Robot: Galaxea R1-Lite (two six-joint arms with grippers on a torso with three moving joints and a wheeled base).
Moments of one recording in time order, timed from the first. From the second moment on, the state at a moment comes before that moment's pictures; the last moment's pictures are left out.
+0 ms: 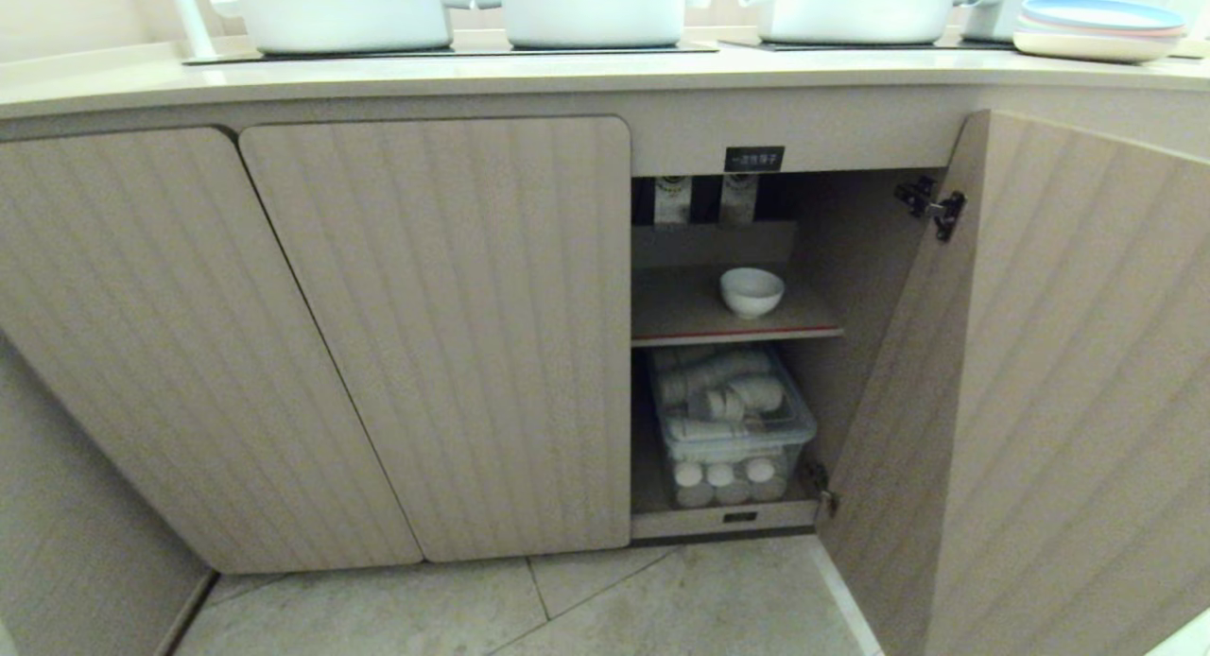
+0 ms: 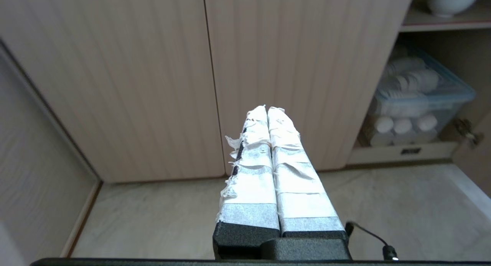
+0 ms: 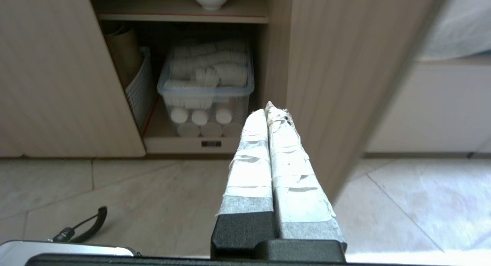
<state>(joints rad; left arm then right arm) 0.00 0.00 0.00 0.00 0.00 0.00 0.00 0.00 0.00 0.00 0.02 -0.05</state>
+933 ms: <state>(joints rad) 0.00 0.00 0.00 0.00 0.00 0.00 0.00 0.00 0.00 0.00 0.02 -0.05</state>
